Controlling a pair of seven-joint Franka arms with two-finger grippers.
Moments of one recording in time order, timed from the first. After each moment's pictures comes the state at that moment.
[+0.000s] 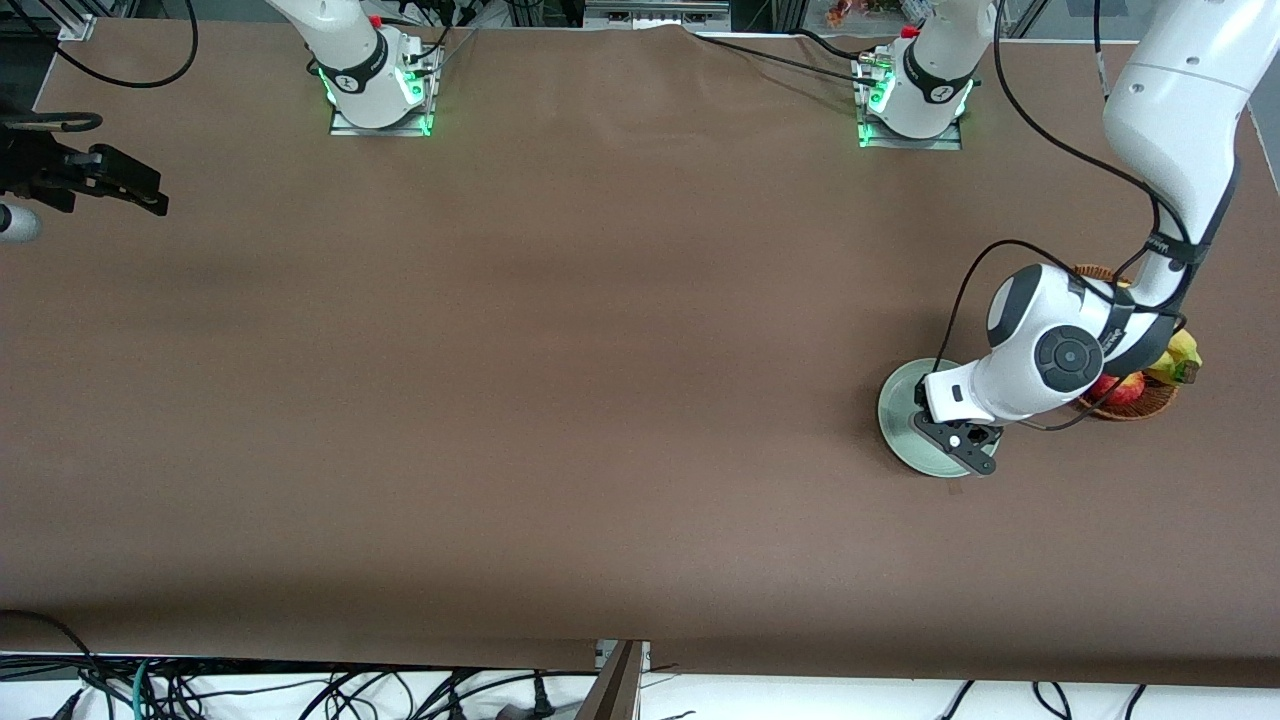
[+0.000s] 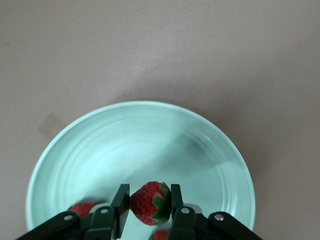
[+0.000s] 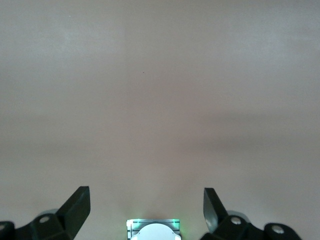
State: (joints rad) left arm 0.37 0.67 -0.50 -1.81 0.41 2.34 0.34; right arm 0.05 0.04 -0.04 -1.47 -0.02 1.38 0.02
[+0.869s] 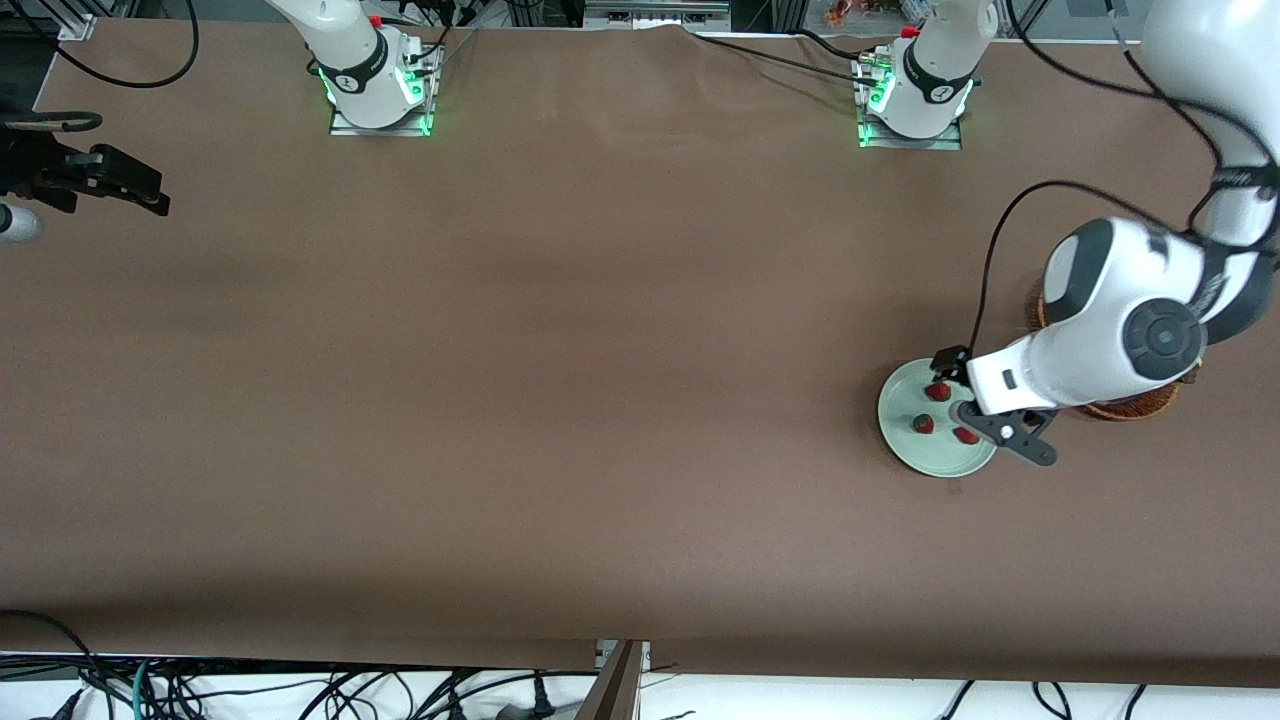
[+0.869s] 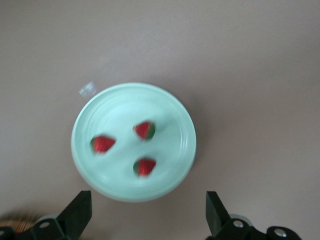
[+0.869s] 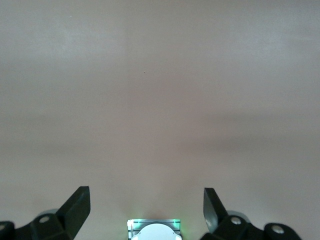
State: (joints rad) left arm 0.38 0.45 -0.56 -1.62 0.23 1.84 0.23; right arm 0.05 0.04 -0.04 -1.47 -0.02 1.38 0.02
